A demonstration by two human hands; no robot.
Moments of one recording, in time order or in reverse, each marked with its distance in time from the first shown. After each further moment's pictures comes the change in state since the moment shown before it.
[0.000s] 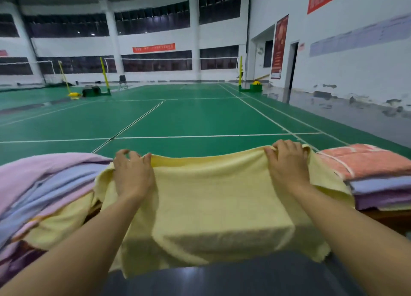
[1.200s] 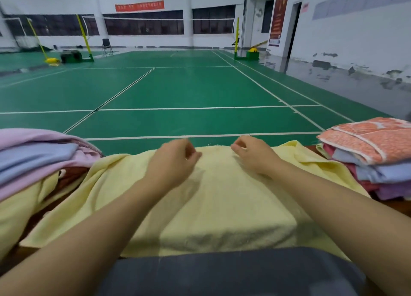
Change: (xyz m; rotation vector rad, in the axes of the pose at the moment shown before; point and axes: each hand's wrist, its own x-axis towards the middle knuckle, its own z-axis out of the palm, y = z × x) left_hand -0.022 0.077 0.068 -0.184 -0.372 0.389; right_hand 0.006 -0.026 0.079 0.260 -0.665 0.025
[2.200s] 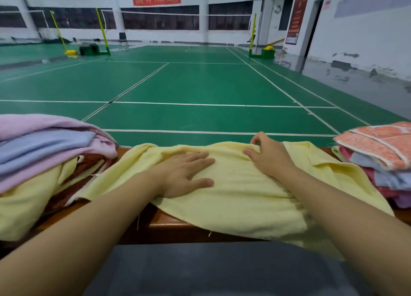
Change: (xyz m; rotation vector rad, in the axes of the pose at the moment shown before) left_hand -0.007 -0.046 0.010 0.238 -0.559 0.307; right_hand -0.007 0.011 0.009 -0.049 0.121 0.016
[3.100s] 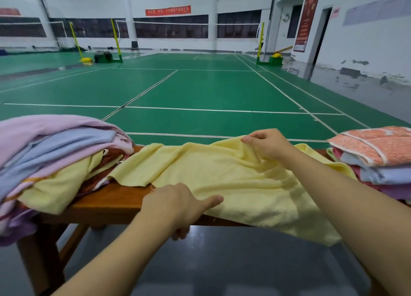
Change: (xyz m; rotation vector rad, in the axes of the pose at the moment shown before) left_hand -0.104 0.123 -0.020 -0.275 -0.126 -0.774; right_hand -0.015 -0.034 -0.050 0.504 -0.166 0.082
